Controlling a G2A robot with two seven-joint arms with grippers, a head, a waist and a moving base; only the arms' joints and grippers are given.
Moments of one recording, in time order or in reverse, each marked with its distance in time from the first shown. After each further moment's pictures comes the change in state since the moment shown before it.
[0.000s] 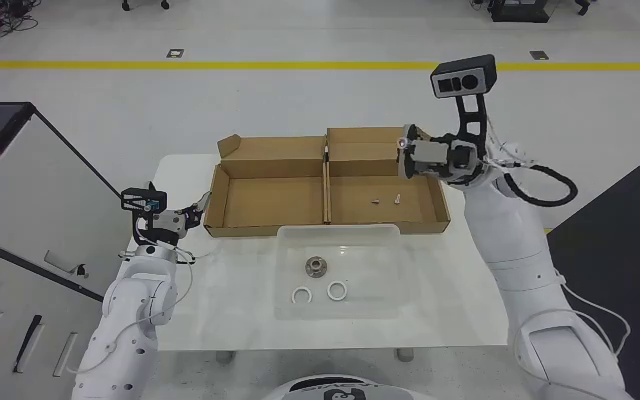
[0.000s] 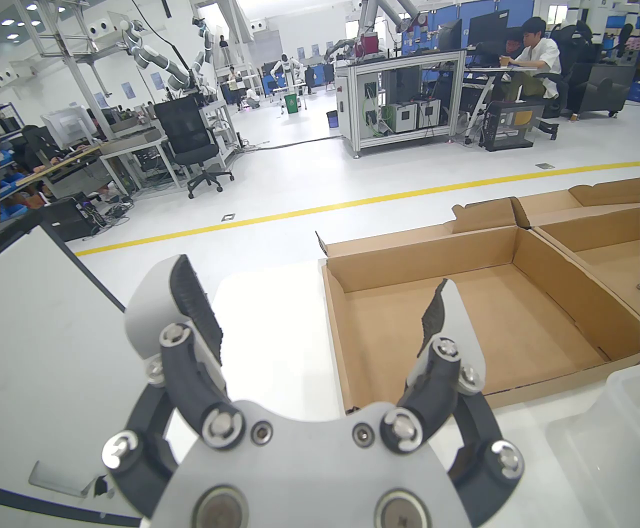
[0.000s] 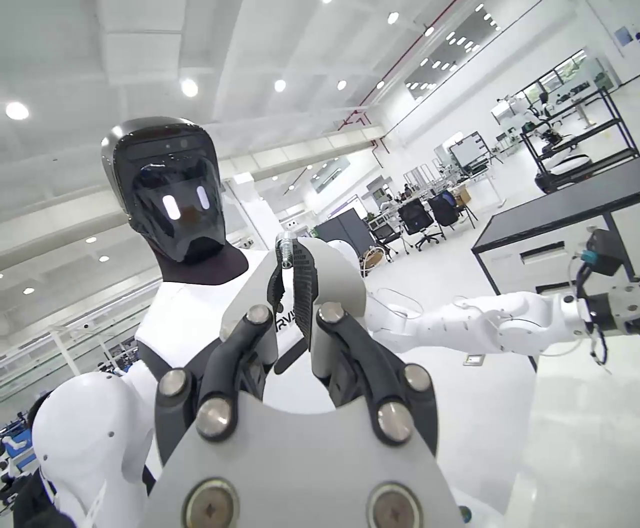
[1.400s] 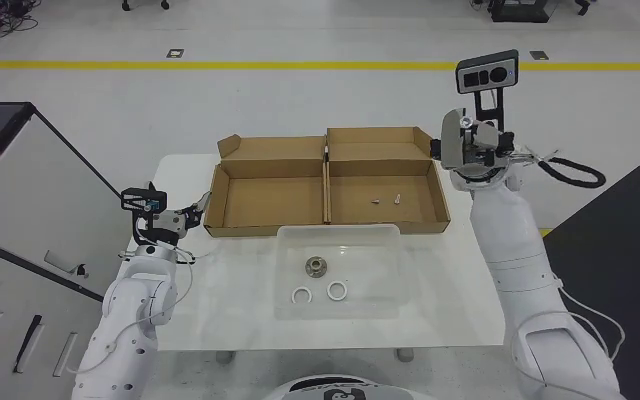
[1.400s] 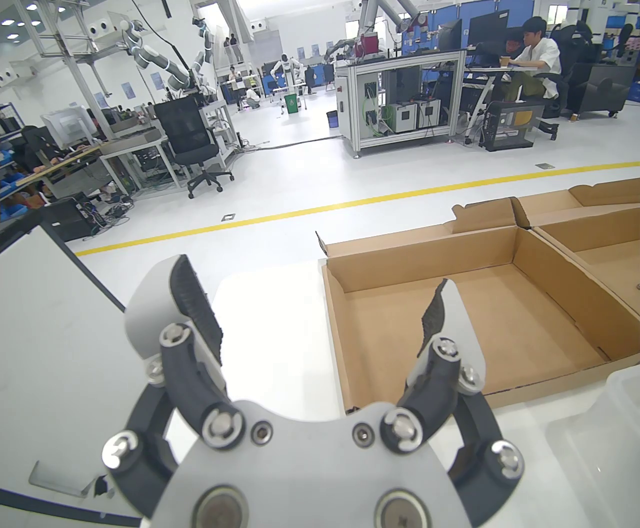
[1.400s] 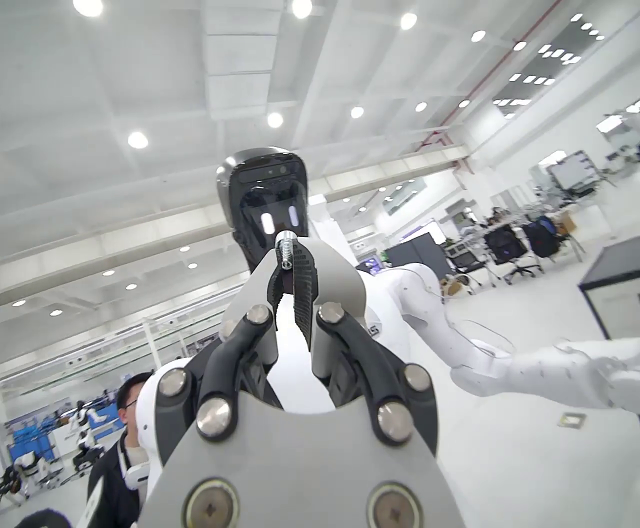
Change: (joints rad) left arm 0.000 0.000 0.000 0.000 0.000 0.000 0.000; right arm -0.018 -0.010 0.081 0.048 0.136 0.114 0.063
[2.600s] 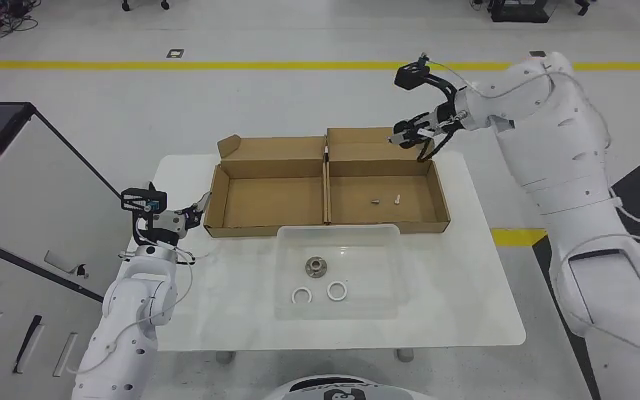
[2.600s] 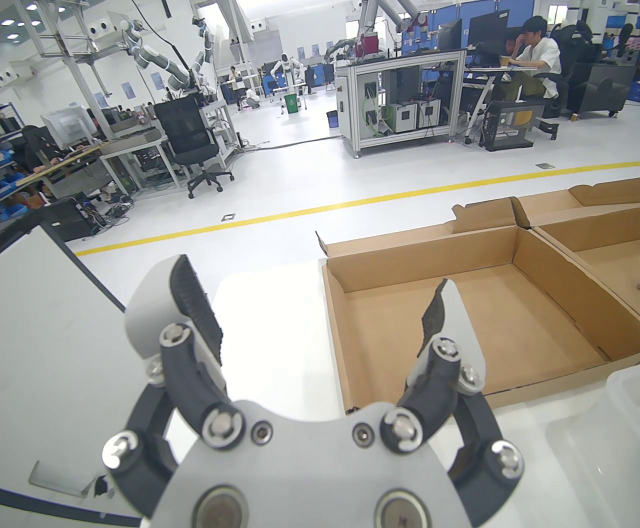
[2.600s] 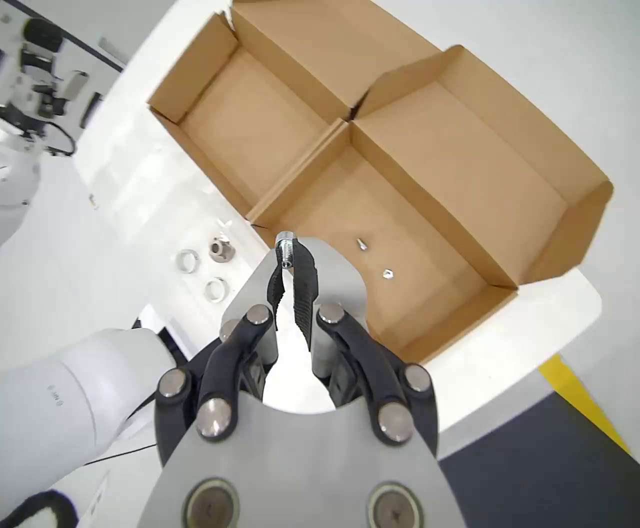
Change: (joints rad) left arm 0.000 0.000 0.000 0.000 0.000 0.000 0.000; right arm 0.516 0.136 -0.354 0.421 -1.586 -0.083 -0.077
